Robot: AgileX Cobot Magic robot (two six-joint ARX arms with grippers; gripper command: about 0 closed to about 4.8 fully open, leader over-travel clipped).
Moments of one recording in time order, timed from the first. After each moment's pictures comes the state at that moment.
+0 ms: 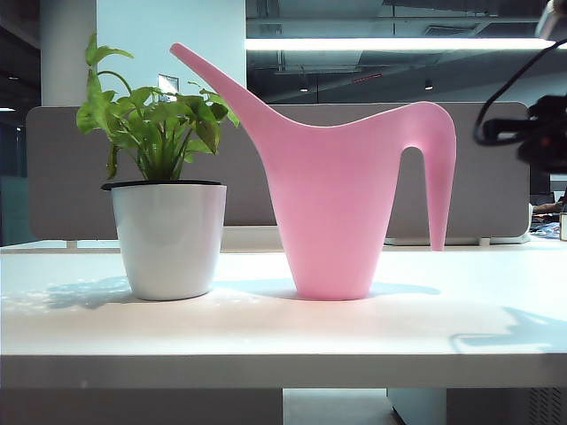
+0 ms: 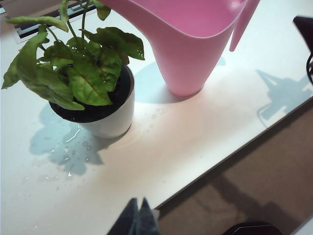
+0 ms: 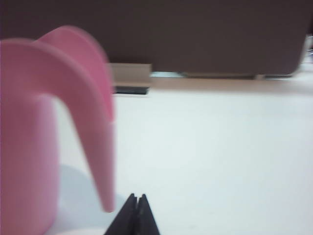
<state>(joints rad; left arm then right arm) -0.61 0.75 1.24 -1.04 -0.03 0.02 0.35 1.25 0.20 1.03 0.28 0.00</state>
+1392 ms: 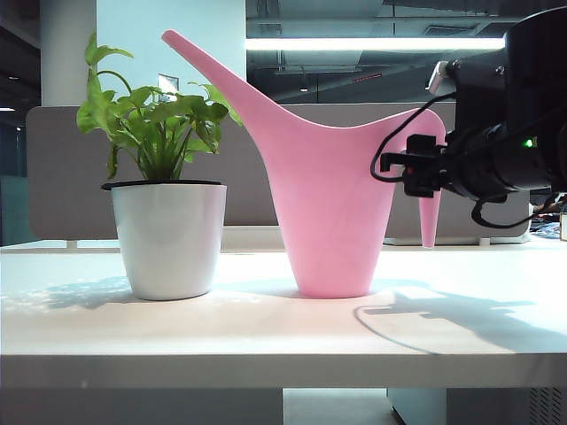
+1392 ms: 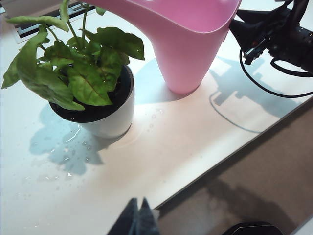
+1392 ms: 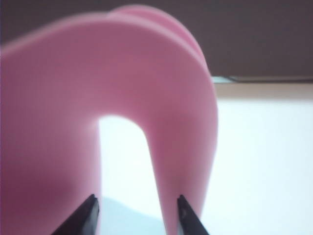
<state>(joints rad) -0.61 0.75 1.24 -1.04 -0.03 0.02 0.38 1.75 0.54 1.20 0.21 0.06</state>
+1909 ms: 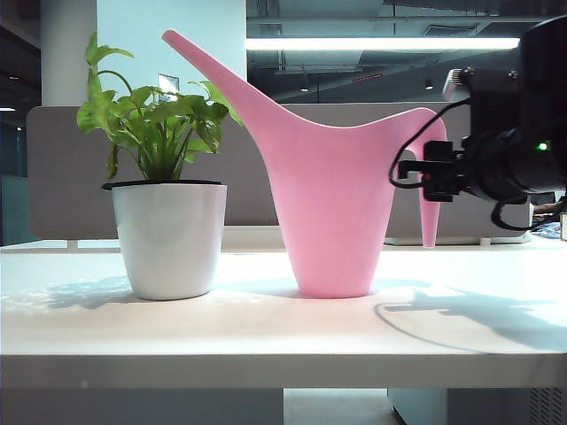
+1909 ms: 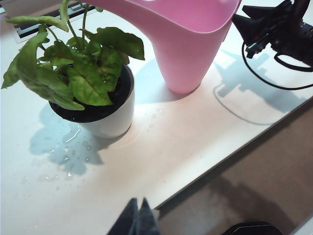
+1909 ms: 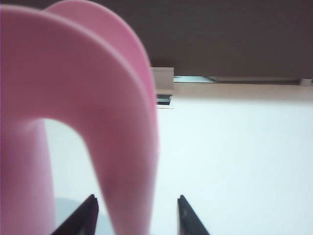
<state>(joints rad) -0.61 0.75 1.24 -1.04 -0.03 0.02 0.31 1.75 0.54 1.19 0.18 0.02</state>
